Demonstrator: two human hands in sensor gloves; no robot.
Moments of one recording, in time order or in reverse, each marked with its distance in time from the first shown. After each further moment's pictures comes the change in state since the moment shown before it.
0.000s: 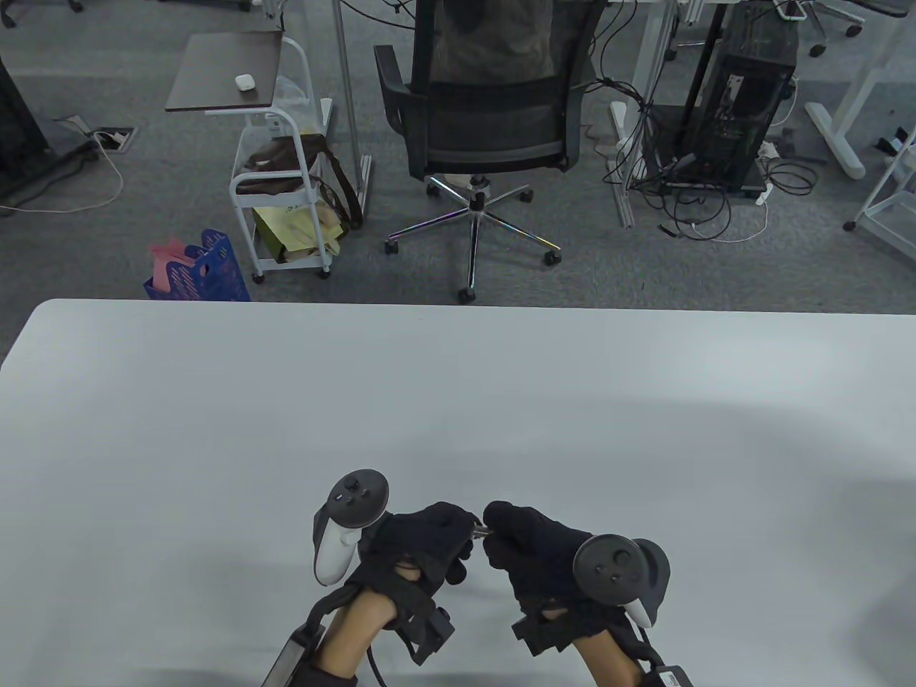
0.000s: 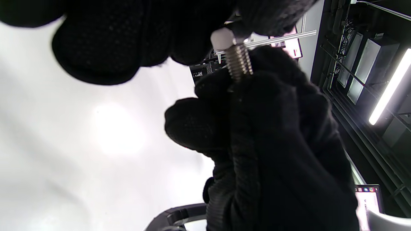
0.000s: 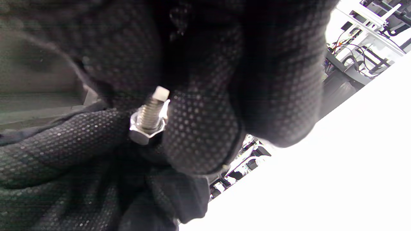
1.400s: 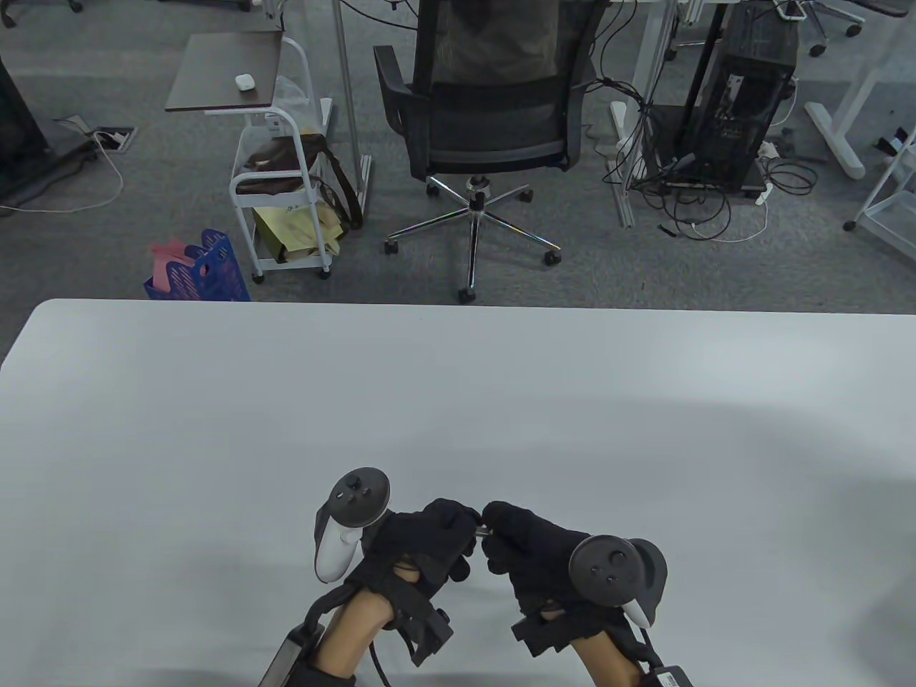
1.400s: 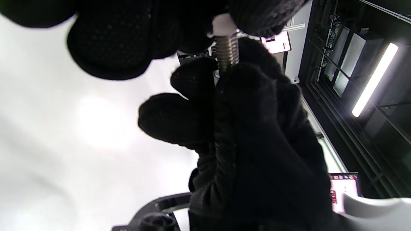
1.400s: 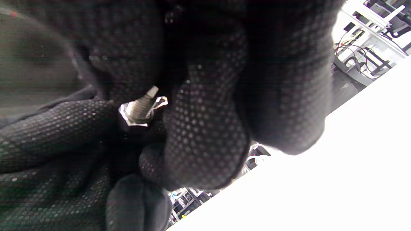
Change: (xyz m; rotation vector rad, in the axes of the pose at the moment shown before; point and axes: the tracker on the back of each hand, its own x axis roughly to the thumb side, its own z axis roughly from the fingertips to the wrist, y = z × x) left_hand 0.004 -0.001 -0.001 -0.049 -0.063 0.018; right_hand 0.002 0.000 0.000 0.006 -0.001 0.004
